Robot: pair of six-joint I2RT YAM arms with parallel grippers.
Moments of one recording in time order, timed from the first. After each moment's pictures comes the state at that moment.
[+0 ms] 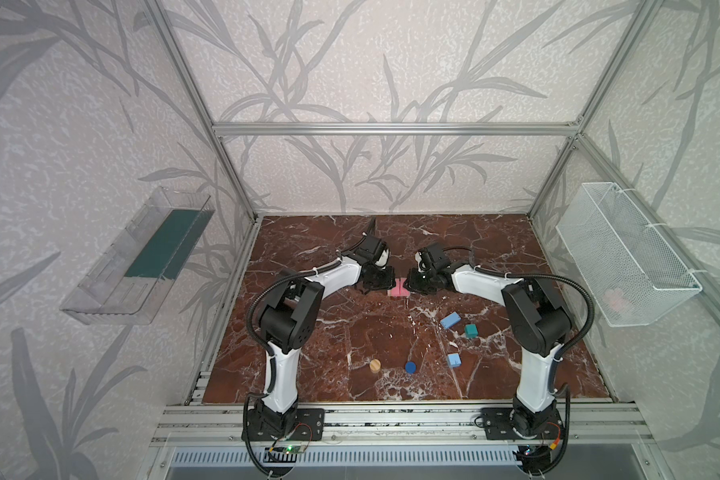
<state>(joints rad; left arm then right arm) -0.51 2.01 1.39 -0.42 0.32 -0.45 0.51 1.96 1.24 -0.24 -0.26 0.71</state>
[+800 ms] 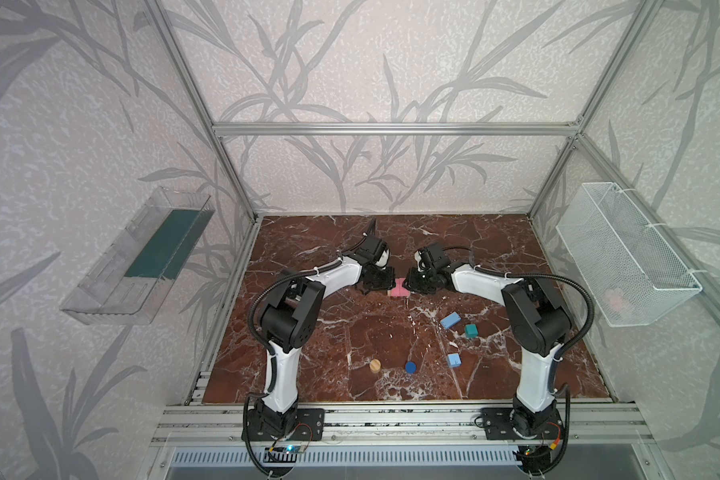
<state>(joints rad) -0.51 2.02 1.39 -0.43 0.32 -0.45 0.51 1.96 1.25 -0.24 -0.26 0.71</state>
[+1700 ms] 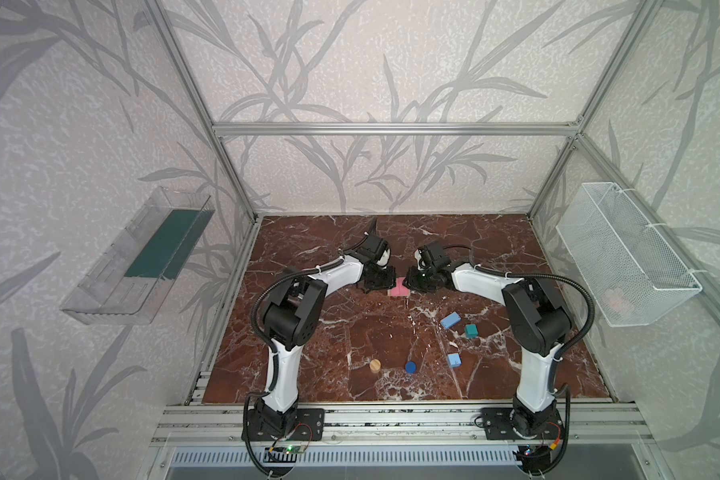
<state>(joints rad) -0.51 2.04 1.42 -0.45 0.33 -0.46 0.51 1.96 1.26 -0.24 -0.26 0.71</state>
